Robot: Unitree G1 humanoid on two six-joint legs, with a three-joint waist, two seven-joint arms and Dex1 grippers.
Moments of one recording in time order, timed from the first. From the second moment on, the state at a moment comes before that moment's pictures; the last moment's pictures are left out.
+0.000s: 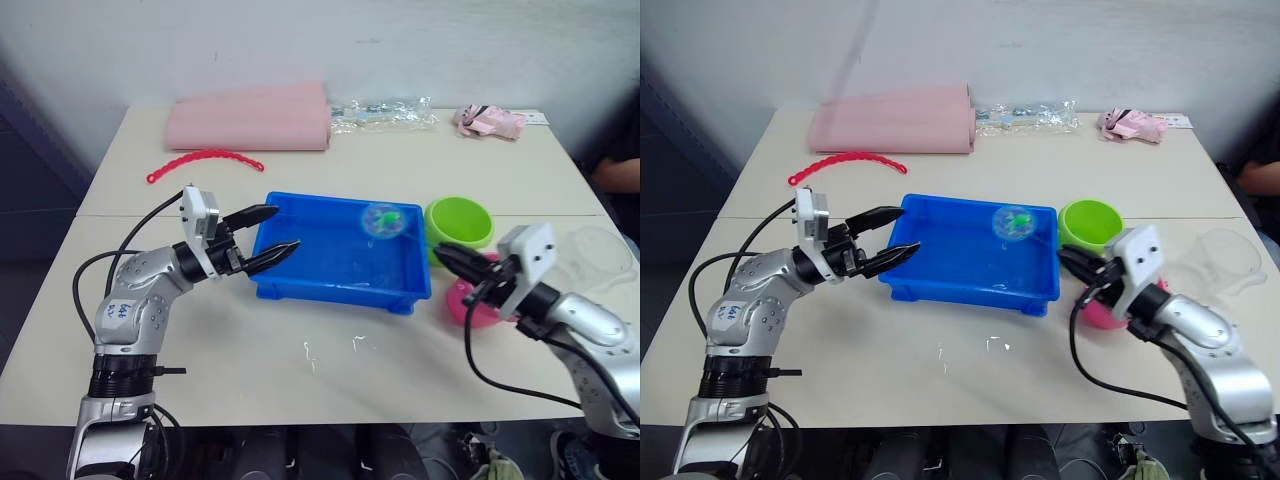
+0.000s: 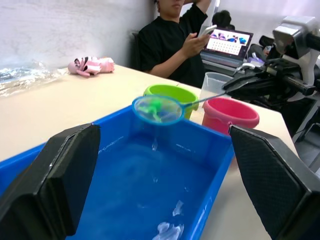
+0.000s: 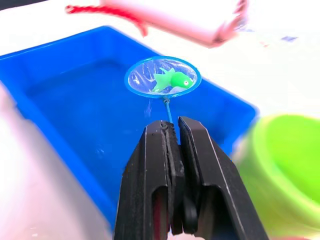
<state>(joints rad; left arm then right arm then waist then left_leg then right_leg) -0.48 0.46 0.13 -0.02 -0.54 0.39 -0.91 -0.07 -0.67 -0.31 -0.47 0.52 0.48 0.61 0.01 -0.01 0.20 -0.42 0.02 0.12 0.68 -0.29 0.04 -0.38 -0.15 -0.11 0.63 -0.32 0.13</state>
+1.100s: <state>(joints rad) -0.52 0.41 0.06 -0.02 -0.54 0.37 -0.93 -0.03 -1.17 -0.28 0.07 -0.55 -0.59 0.33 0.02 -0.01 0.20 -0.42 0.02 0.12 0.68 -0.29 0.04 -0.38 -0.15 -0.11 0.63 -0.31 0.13</state>
